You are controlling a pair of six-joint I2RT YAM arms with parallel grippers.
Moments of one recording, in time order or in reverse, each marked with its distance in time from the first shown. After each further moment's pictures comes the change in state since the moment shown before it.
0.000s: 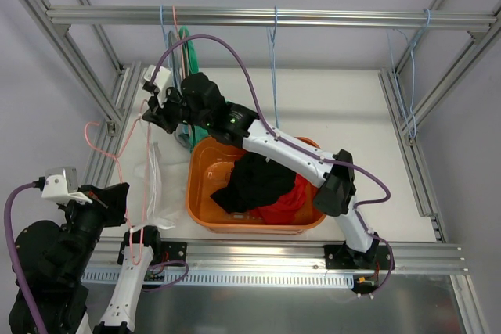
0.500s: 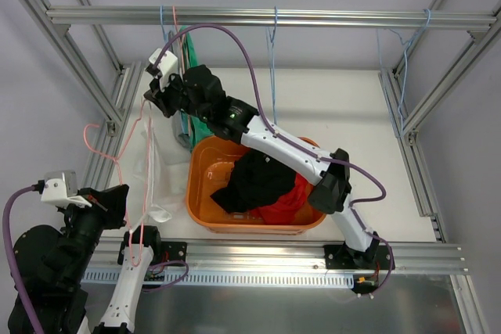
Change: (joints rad) left arm -0.006 -0.016 0.000 0.000 0.004 0.006; right arm -0.019 0.041 0.079 0.055 0.175 0.015
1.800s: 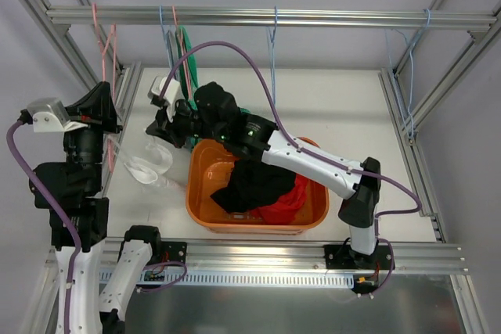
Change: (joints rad) left arm -0.058 0.220 -0.333 1.181 -0.154 0.128; right arm 0.063 -0.250 -0.294 -0.014 -0.184 -0.016
